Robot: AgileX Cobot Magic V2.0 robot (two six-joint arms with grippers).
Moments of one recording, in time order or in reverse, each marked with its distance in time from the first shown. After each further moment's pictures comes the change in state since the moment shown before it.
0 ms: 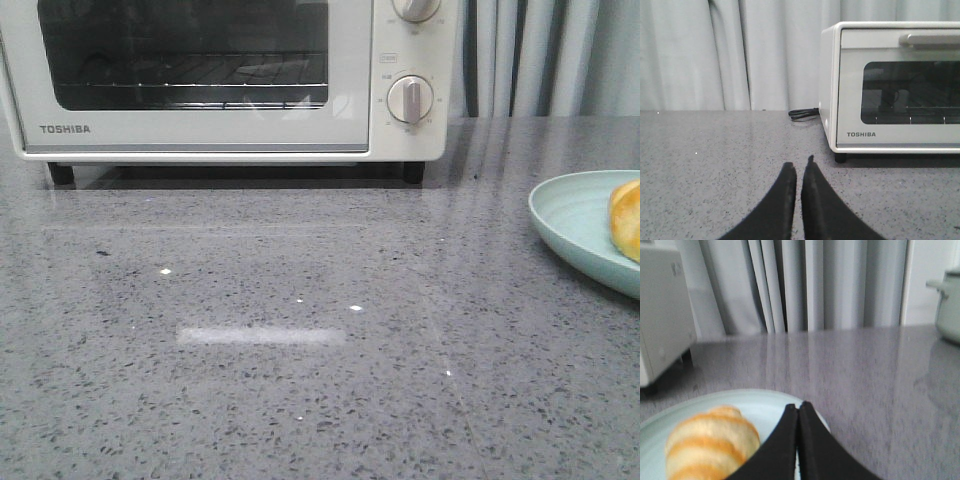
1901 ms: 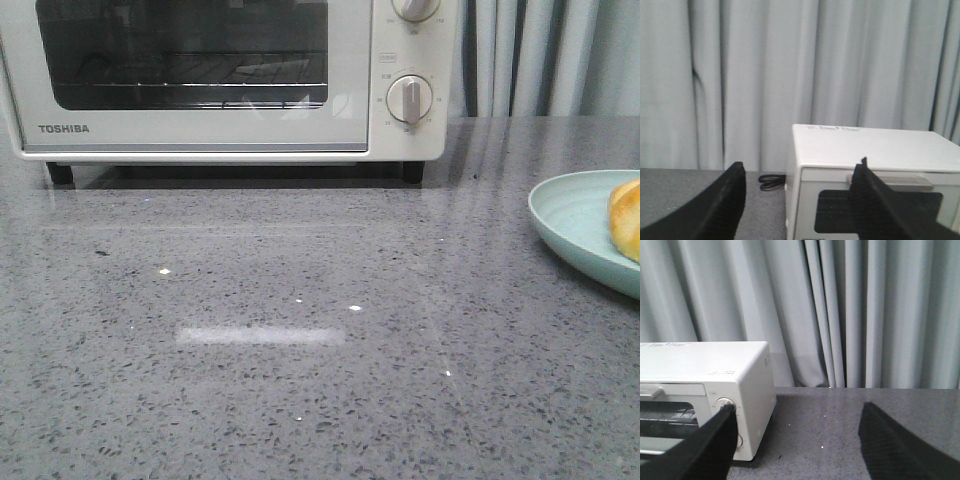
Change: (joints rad) left arm -0.029 0.349 -0.839 -0.243 0.520 0.134; right arm 0.132 0.370 -0.924 0.150 0.622 -0.101
